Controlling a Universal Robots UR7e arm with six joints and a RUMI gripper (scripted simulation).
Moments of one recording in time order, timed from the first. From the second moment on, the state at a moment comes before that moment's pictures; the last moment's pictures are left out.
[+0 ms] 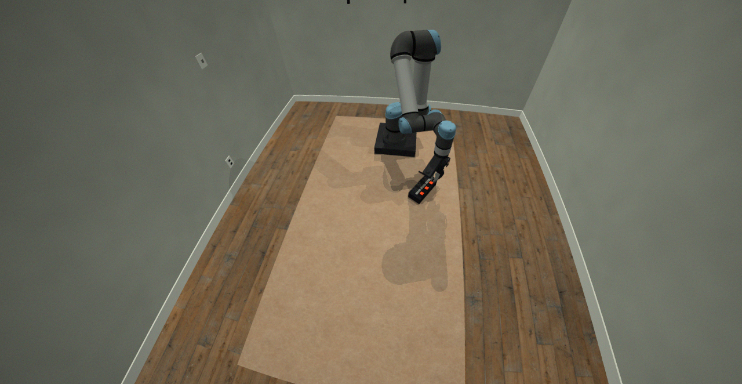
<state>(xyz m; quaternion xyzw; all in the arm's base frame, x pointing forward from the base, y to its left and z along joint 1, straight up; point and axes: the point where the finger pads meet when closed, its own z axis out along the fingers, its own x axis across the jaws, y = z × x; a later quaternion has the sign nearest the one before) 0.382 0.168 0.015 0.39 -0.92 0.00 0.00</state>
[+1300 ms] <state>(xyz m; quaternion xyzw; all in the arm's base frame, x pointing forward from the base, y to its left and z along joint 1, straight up) 0.382 0.168 0.010 0.39 -0.92 0.00 0.00</state>
